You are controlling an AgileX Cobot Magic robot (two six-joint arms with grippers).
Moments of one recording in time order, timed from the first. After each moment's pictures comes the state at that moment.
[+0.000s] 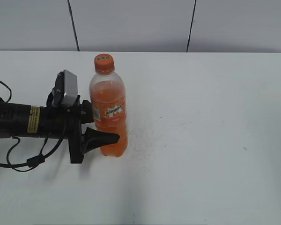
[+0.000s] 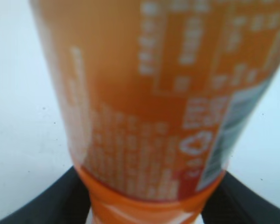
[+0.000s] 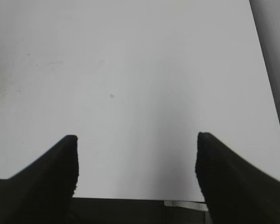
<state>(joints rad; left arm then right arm) -0.18 2.07 -0.80 1.34 -1.05 -0.43 0.03 0.42 -0.78 0.01 1.12 -0.09</state>
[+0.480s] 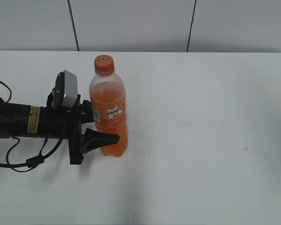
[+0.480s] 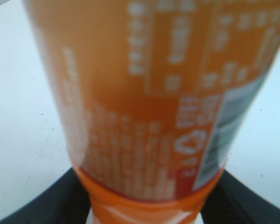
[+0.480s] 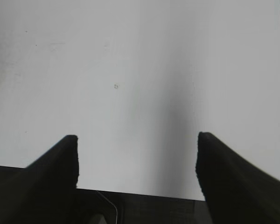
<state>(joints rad) -0.18 2.07 -0.80 1.34 -1.06 -0.40 0.03 0.90 -1.08 0.04 1.21 -0.15</state>
